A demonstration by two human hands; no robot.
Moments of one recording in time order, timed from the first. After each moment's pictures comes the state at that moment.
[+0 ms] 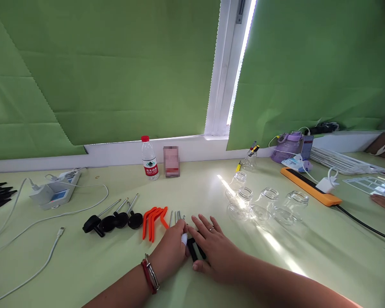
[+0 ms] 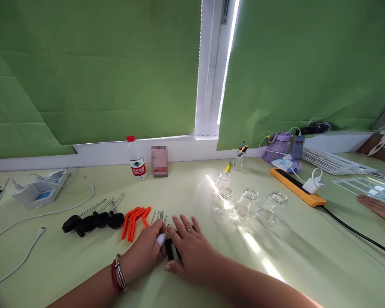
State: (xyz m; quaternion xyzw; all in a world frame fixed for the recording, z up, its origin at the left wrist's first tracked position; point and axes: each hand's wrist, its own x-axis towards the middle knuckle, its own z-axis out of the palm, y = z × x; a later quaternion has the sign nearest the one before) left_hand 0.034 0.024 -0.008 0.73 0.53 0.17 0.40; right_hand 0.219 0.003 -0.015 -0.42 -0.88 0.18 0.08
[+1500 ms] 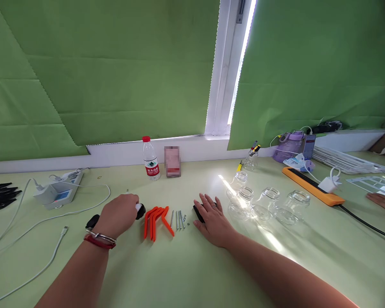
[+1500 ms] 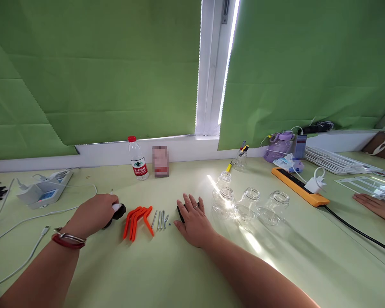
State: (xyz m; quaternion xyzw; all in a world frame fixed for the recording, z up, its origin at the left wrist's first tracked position) left_hand -0.070 0.081 0.070 0.72 0.69 -0.01 0.02; right_hand 0.218 0.057 -0.036 -0.53 -0.83 0.05 0.15
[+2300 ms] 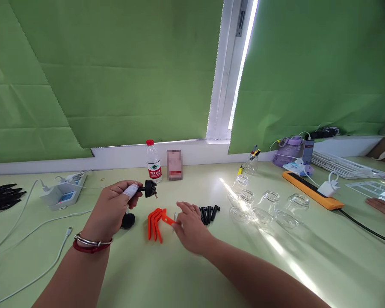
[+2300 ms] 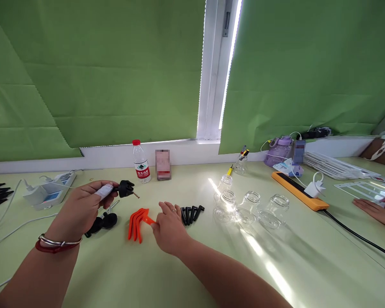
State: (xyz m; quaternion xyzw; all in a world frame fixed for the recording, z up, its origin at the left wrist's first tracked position) left_hand -0.070 0.066 0.094 0.52 0.54 0.54 0.38; right_hand 0.143 0.049 -0.014 -0.48 -0.80 0.21 0.29
